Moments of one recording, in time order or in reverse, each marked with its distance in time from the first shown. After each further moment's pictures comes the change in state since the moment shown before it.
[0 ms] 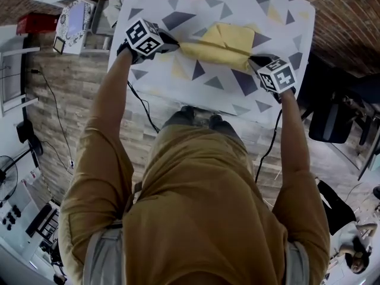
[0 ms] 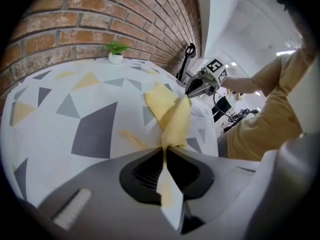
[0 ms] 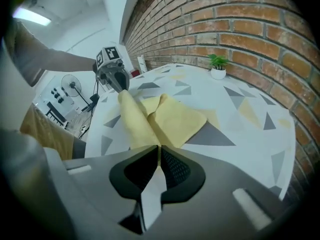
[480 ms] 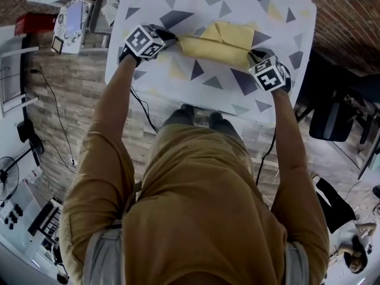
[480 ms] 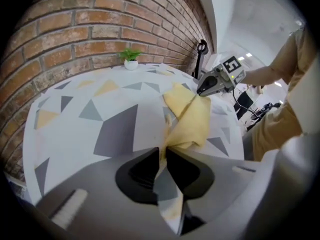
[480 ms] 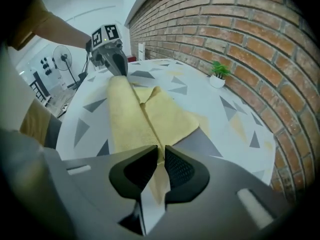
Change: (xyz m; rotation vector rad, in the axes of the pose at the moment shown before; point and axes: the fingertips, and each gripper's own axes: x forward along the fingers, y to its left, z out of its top) left arm 0.003 0.035 -0.003 0.007 -0.020 0.242; right arm 0.021 -0.020 -0.002 -0.168 0.060 -0.208
